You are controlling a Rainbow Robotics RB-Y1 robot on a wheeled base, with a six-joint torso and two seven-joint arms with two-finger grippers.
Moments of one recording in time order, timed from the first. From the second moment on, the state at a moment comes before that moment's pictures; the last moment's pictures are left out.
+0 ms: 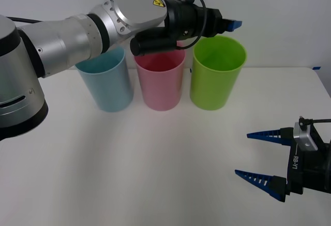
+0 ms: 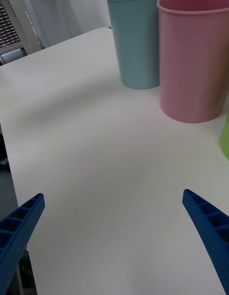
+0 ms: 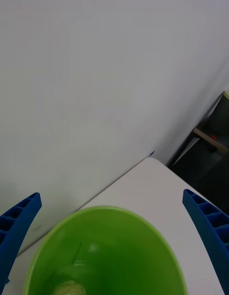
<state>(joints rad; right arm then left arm) 0.21 -0.47 -0.33 -2.05 1.54 -1.40 -0.47 -1.52 0.41 -1.28 -0.80 -0.67 -0.24 0.85</state>
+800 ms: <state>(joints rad) 0.21 -0.47 -0.33 -2.05 1.54 -1.40 -0.47 -1.50 0.69 -1.14 -0.87 -0.26 -0.65 0.39</state>
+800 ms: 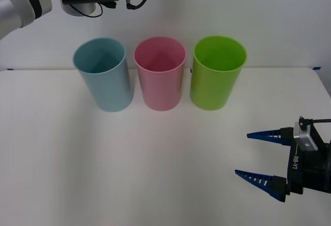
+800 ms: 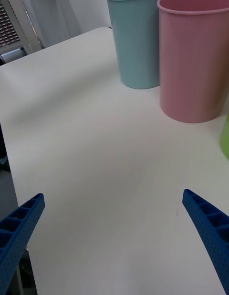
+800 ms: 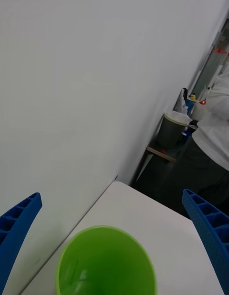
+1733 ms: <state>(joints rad) 0.21 -0.47 -0.33 -2.05 1.54 -1.40 -0.47 -1.30 0.96 -1.02 -0.86 -0.23 -1.05 0.05</state>
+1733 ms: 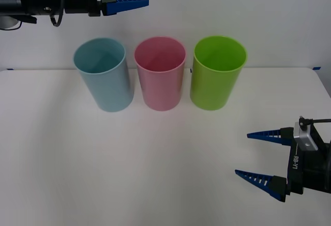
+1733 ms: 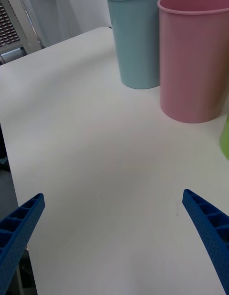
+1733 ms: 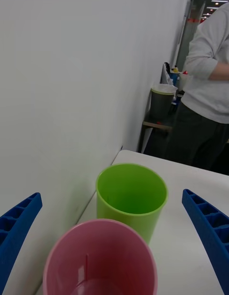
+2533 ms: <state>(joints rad) 0.21 -0.47 -0.33 -2.05 1.54 -1.40 -0.47 -0.57 1.16 -0.26 -1.45 -0.60 -1.12 0.08</state>
